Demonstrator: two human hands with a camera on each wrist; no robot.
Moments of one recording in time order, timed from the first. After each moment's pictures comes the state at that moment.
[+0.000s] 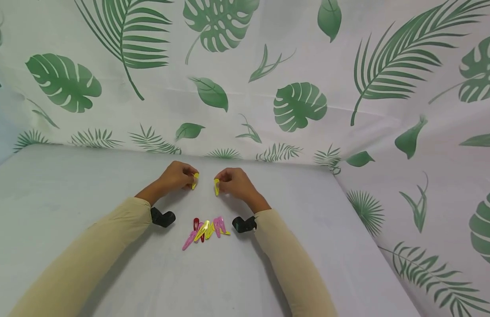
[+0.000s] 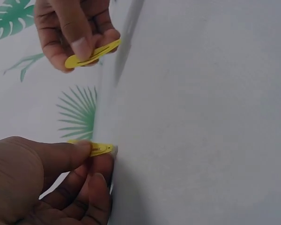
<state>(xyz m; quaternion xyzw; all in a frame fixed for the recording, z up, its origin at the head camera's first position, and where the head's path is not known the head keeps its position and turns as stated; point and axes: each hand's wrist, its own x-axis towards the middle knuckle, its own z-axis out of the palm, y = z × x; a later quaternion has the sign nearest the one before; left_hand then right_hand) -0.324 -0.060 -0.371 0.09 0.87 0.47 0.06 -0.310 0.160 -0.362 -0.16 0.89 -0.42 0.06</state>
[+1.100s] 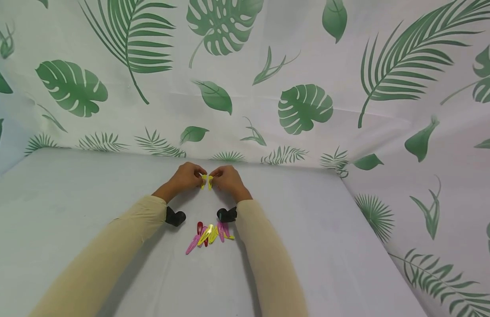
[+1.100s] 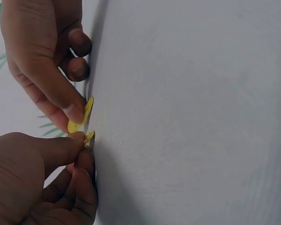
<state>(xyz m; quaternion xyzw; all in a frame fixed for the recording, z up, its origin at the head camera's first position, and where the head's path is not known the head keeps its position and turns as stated) -0.345 -0.048 -0.376 0.14 0.91 0.39 0.01 -0.343 0.119 -0.372 -0.11 0.91 -0.41 0.05</state>
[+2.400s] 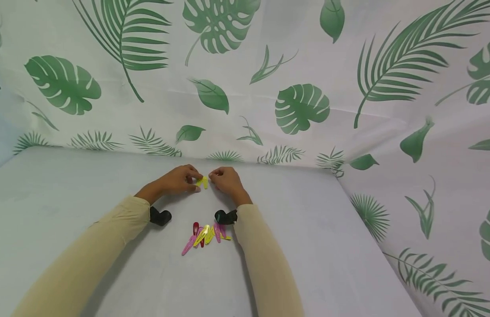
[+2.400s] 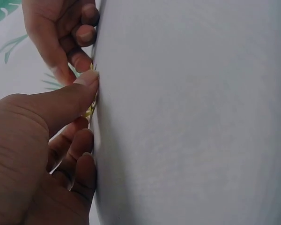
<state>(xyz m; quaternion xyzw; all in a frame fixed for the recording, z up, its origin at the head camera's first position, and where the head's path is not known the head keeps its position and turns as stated) -0.341 -0.072 -0.377 0.26 0.90 0.34 0.07 -0.341 0.126 -0.376 -0.06 0.90 -0.43 0.04</state>
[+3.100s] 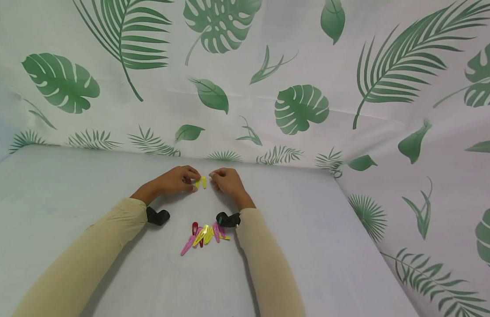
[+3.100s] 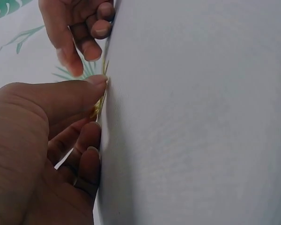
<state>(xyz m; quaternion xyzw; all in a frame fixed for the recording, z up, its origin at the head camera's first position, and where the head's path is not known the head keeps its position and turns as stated) -0.338 -0.077 -0.377 0.28 0.89 0.35 0.07 -0.338 0.133 -0.382 -0.06 0.88 -0.47 0.04</state>
